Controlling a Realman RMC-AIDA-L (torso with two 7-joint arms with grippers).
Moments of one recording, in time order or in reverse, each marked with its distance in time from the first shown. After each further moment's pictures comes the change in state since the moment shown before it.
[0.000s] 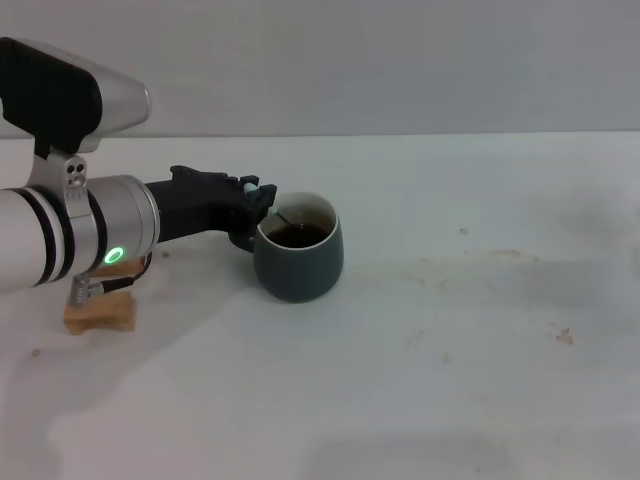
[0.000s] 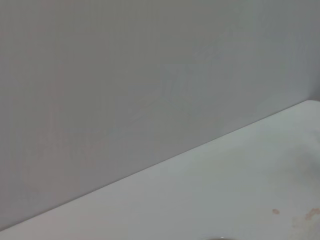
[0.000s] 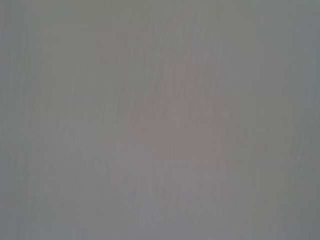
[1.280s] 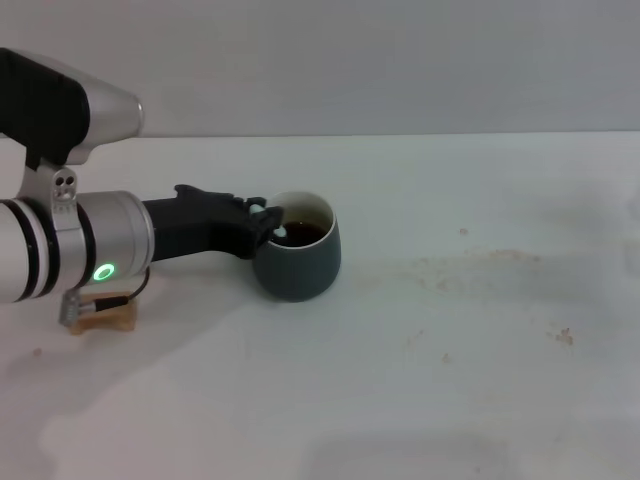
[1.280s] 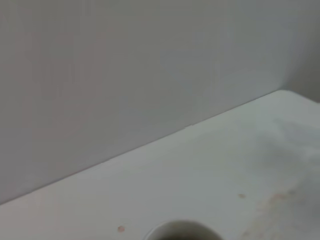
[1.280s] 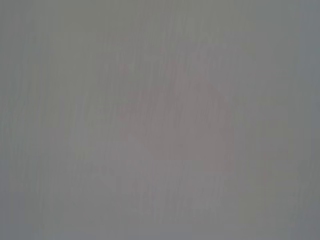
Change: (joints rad) left arm 0.025 0.000 -0.033 -0.036 -0.047 -0.114 0.033; right arm 0.019 -0.002 -0.007 -0.005 -0.003 0.002 0.000
